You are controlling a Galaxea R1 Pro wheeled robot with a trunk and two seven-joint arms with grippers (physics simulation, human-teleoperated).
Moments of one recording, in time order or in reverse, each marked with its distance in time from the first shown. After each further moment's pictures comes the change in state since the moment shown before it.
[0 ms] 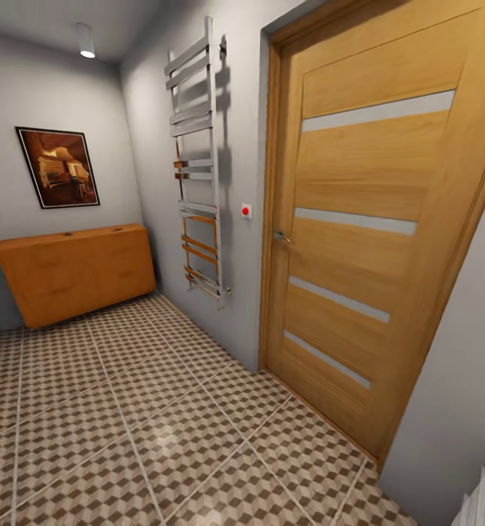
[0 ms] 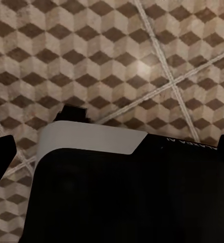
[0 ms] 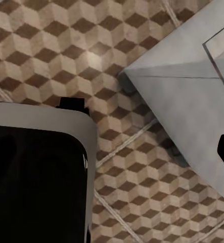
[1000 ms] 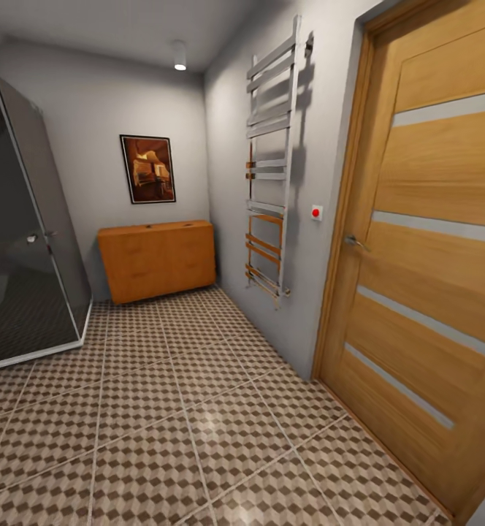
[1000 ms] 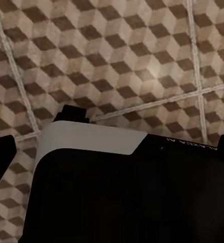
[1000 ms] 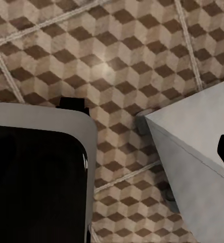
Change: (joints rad) left arm 0.000 0.000 0.000 -0.001 0.000 0.000 0.000; right arm 0.000 0.000 0.000 0.000 0.000 0.000 0.000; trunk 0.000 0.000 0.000
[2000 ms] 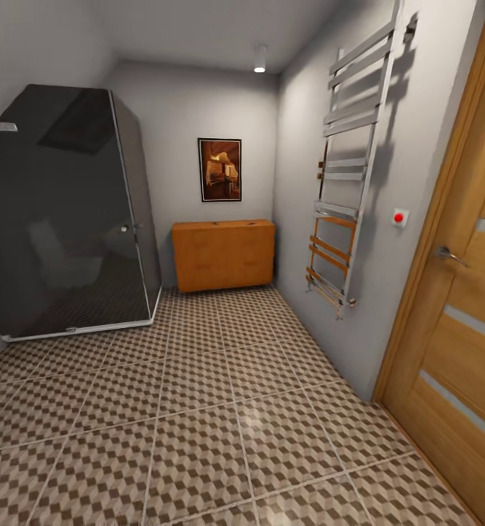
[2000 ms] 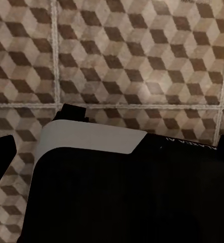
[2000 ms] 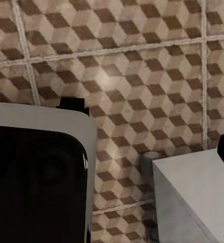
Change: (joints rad) left arm 0.000 -0.001 0.001 0.001 0.003 0.001 0.001; right arm 0.000 0.000 0.000 0.000 0.000 0.000 0.000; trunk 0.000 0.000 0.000
